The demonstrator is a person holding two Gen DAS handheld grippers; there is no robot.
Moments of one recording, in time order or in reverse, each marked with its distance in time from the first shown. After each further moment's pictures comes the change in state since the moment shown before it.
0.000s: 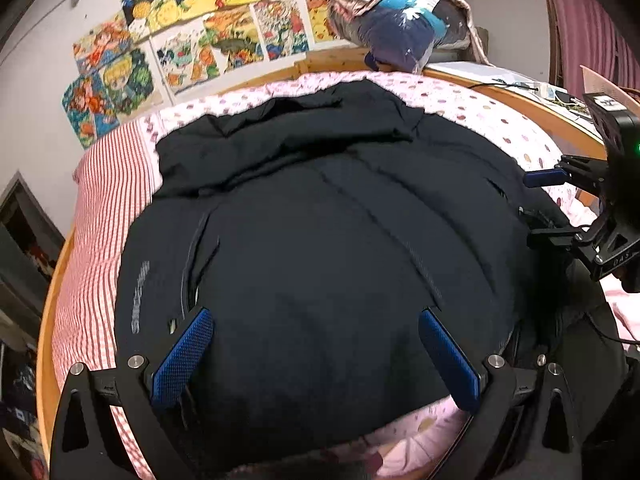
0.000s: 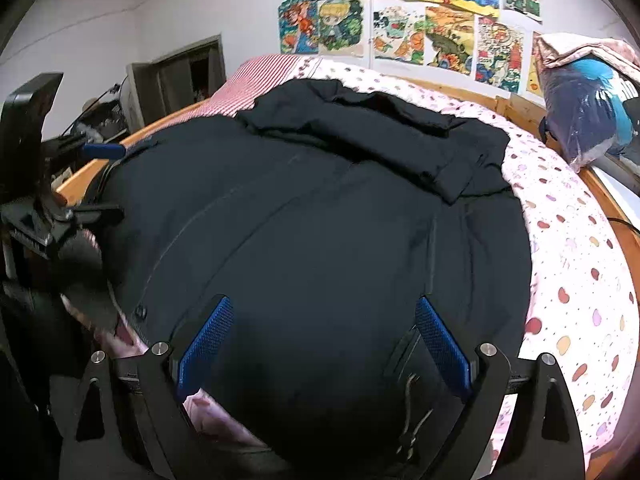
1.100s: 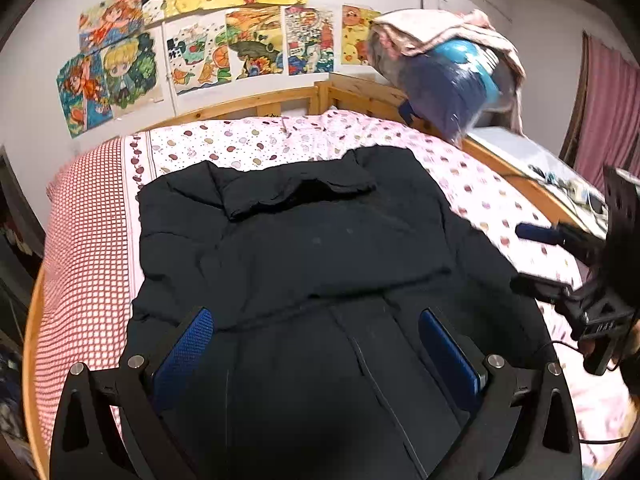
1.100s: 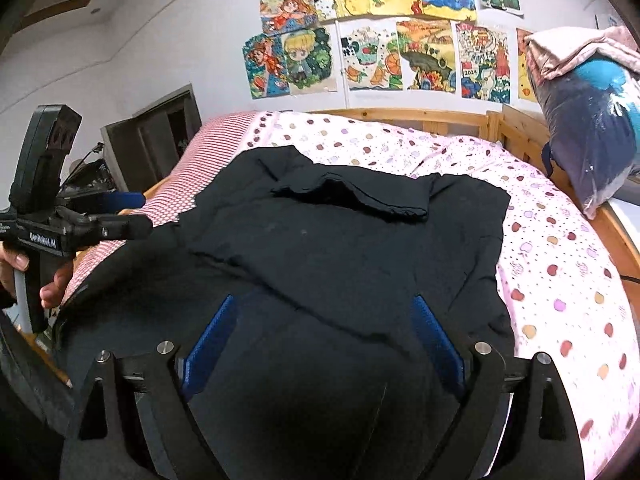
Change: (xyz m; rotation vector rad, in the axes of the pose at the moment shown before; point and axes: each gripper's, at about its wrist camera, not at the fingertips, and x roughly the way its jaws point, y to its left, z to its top) left arm 0.060 0.071 0.174 -0.156 -0.030 -0.076; right arm 0.056 -0.091 0.143 0.127 -0.130 0.034
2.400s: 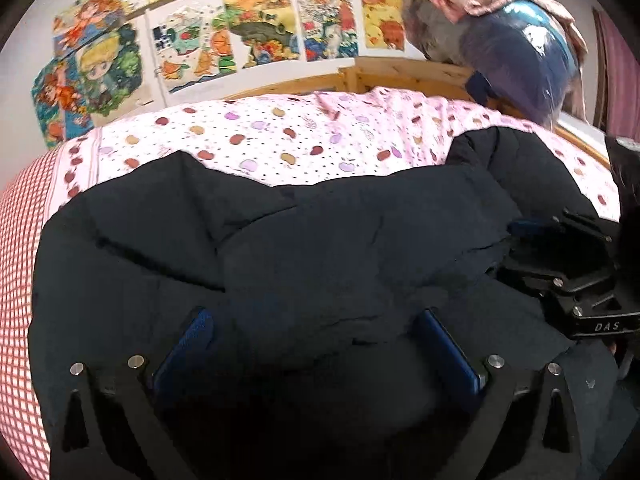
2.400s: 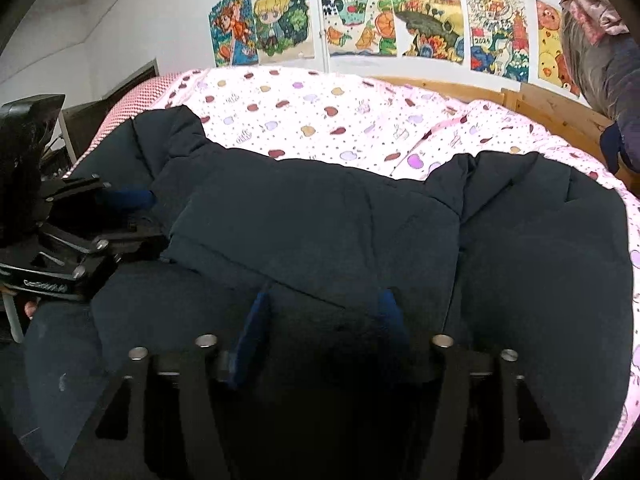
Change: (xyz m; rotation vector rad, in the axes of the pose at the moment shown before) left arm 0.237 0.072 0.071 0.050 -0.017 0.075; right arm 0.249 -0.051 0.049 -0.011 0.048 -0.053
